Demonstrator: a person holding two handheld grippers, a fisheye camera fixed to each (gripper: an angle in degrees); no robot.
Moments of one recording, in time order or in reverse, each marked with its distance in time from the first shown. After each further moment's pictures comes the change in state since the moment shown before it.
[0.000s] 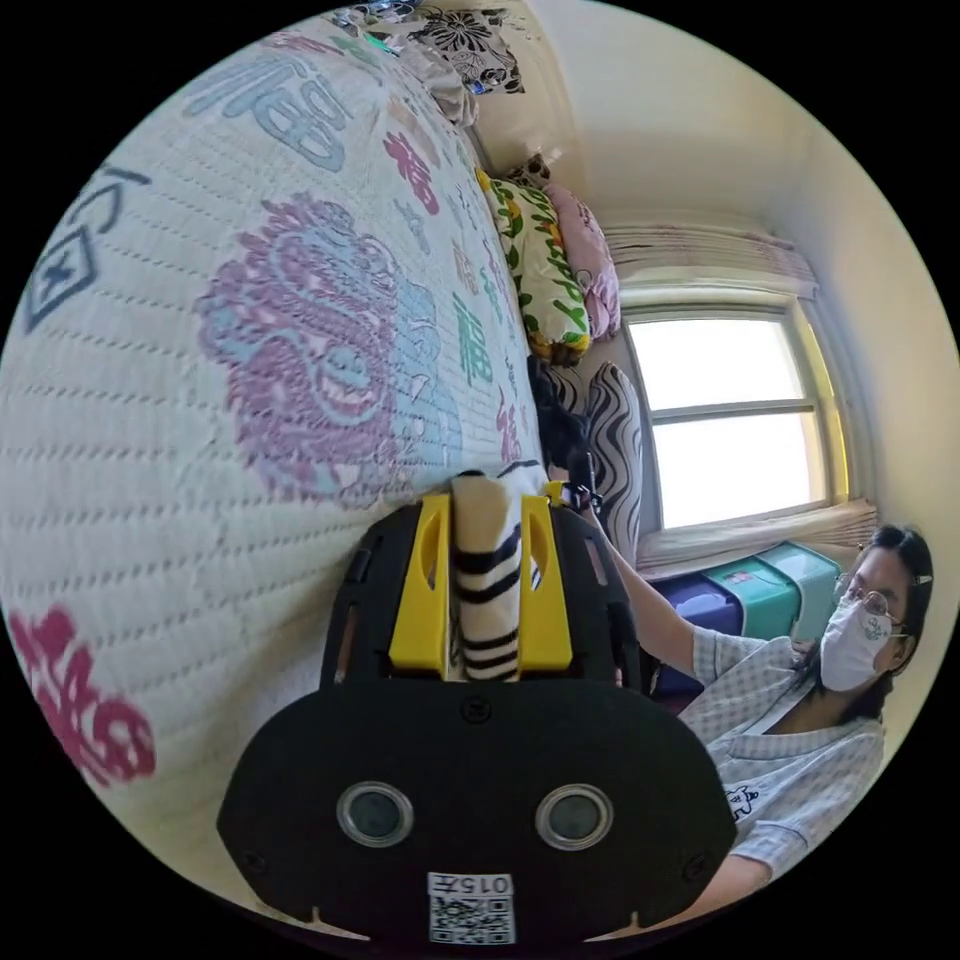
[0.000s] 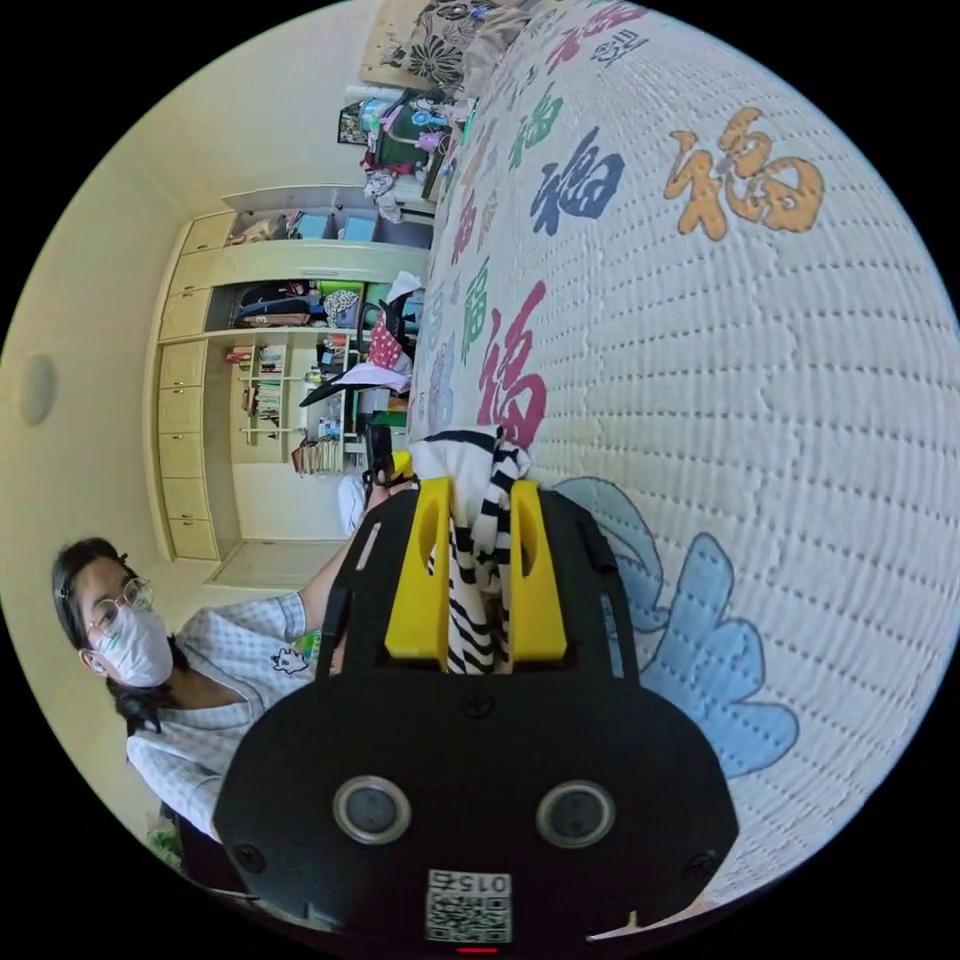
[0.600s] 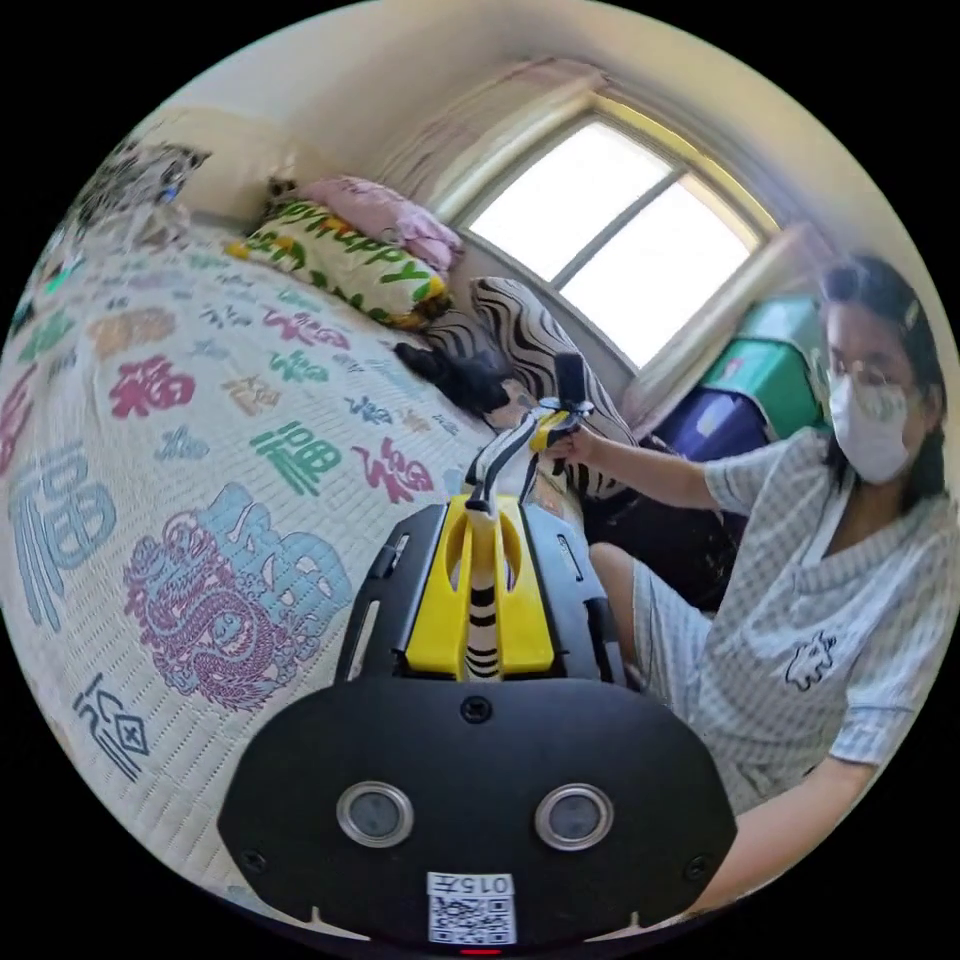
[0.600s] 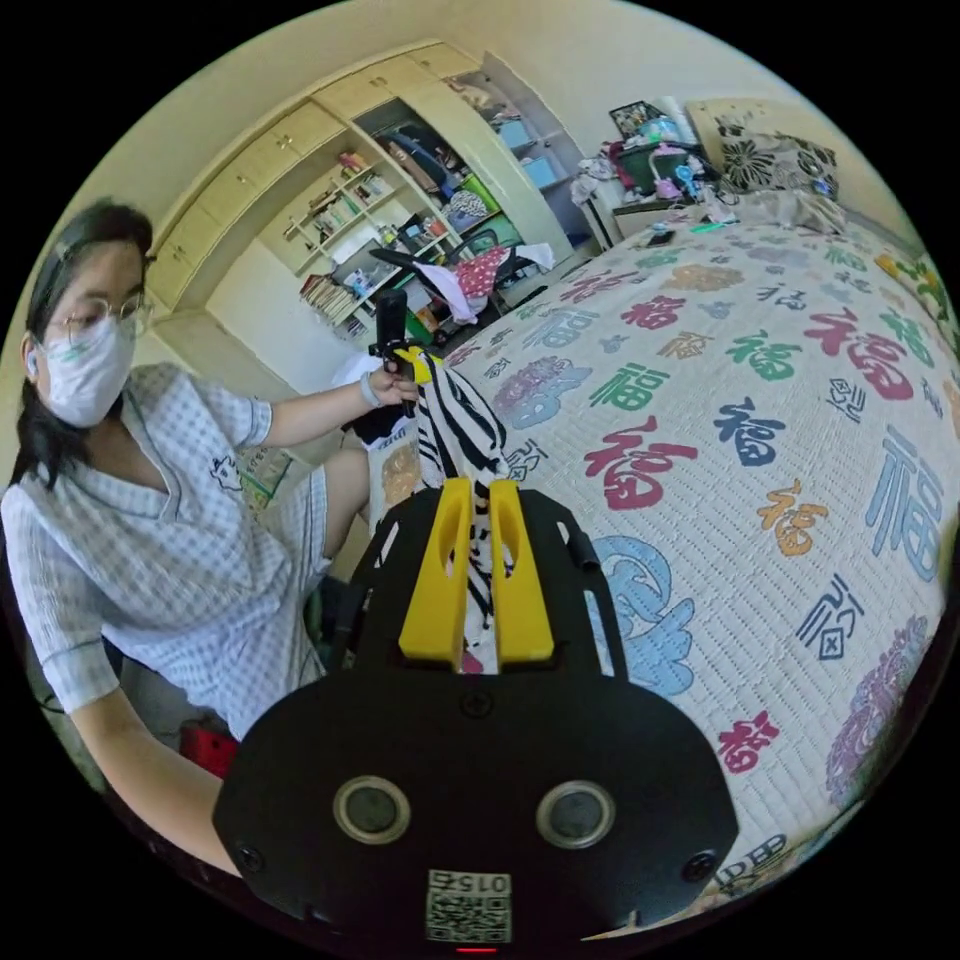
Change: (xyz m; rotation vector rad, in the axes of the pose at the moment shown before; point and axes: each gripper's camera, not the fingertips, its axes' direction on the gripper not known) left arm 0.185 0.131 -0.008 -0.142 -0.135 0.771; right arm -0.152 0.079 0.019 -0.097 0.313 -0.718
